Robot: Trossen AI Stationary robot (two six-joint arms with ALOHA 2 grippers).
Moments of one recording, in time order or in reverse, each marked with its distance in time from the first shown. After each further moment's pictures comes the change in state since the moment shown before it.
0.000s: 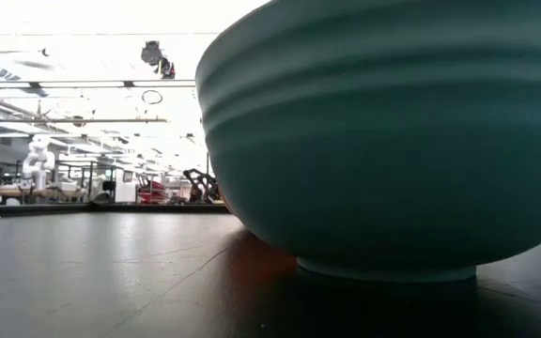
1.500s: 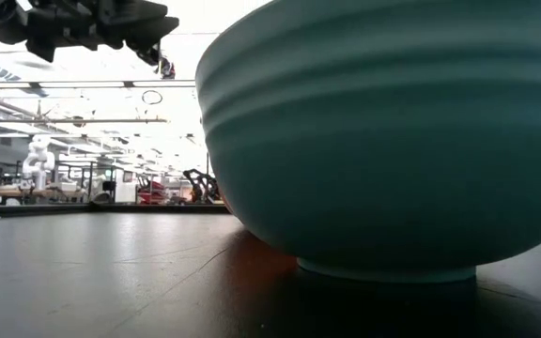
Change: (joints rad) left arm 0.228 -0.999 -1.687 1.365 0.343 -0.290; right arm -0.235 0.448 0.451 -0.260 -0.258 -0.037
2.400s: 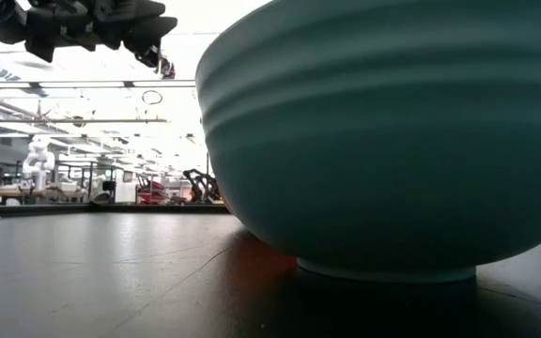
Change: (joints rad) left arm -0.021 0.001 -0.001 -0.013 0.001 -0.053; right arm -0.136 0.564 0.559 -0.415 -0.294 -0.215
